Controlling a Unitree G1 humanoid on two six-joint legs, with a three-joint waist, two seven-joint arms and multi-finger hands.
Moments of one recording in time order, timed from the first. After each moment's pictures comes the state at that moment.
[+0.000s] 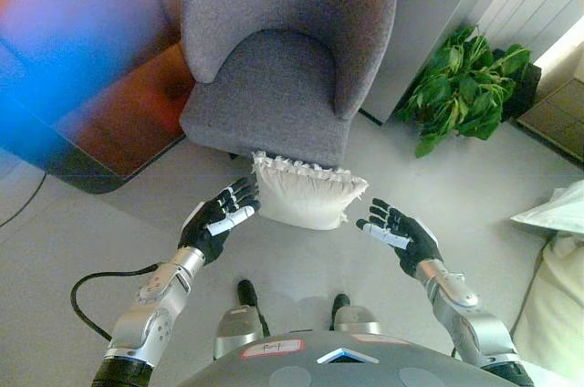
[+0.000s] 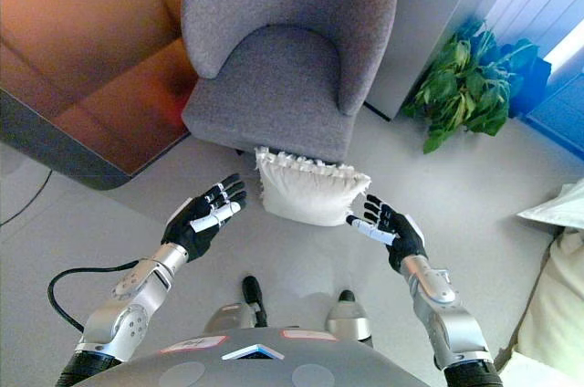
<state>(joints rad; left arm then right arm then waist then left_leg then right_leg) 0.33 0.44 -0.12 -0.03 -0.63 0.14 -0.16 0.37 -0.40 0.11 -0.02 0.39 0.23 0.03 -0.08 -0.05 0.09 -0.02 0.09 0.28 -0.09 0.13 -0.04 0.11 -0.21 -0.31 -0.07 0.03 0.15</state>
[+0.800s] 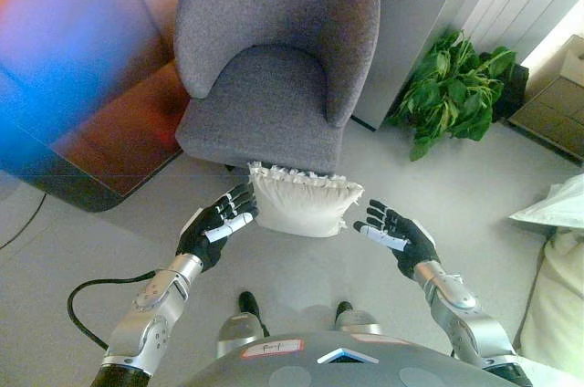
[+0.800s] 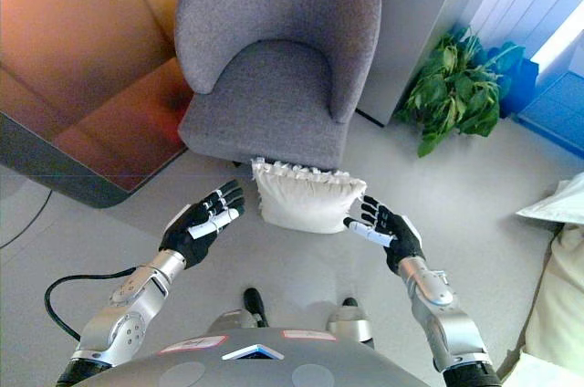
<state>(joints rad) 0.36 0.44 -0.12 -0.03 -0.63 0.13 -0.17 0.38 -0.40 0.14 -0.02 0.38 0.23 0.03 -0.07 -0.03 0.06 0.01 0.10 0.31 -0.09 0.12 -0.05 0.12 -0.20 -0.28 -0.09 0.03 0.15</state>
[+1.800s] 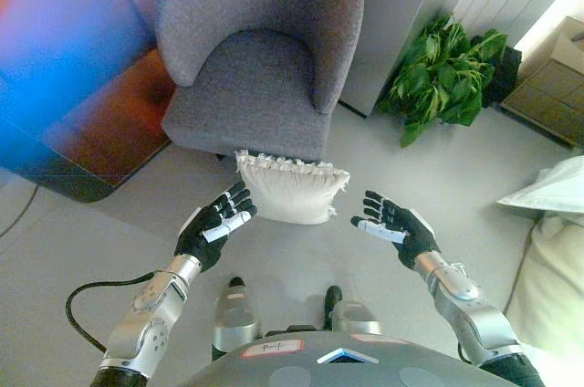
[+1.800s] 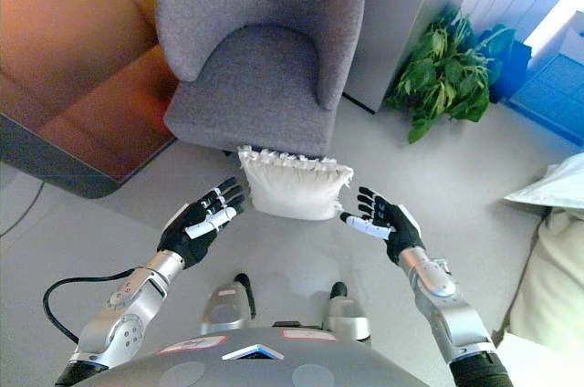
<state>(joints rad) 0.38 0.45 -0.13 -0.03 -0.68 0.08 -0.21 0.36 -0.49 0.16 -0.02 0.38 0.18 0.05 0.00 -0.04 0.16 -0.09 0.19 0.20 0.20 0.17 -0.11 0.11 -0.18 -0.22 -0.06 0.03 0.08</state>
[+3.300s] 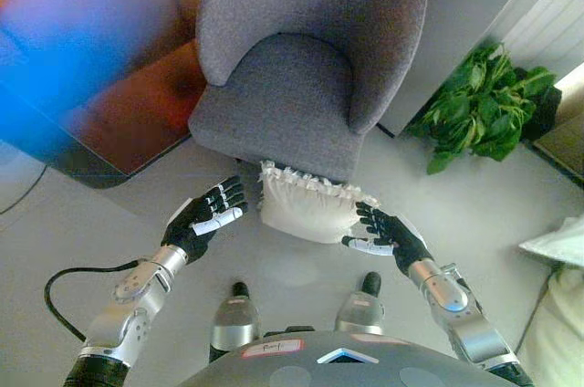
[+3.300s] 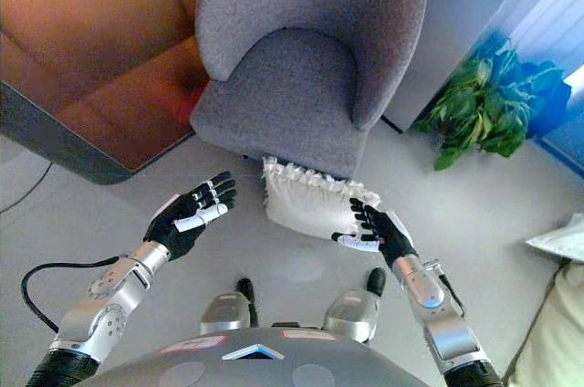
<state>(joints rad) 0.32 0.60 -0.12 0.02 -0.67 0.07 -0.22 0.35 -0.49 0.23 -0.02 0.00 0.13 0.05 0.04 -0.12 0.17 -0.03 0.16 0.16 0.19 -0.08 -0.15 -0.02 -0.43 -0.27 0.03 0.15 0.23</state>
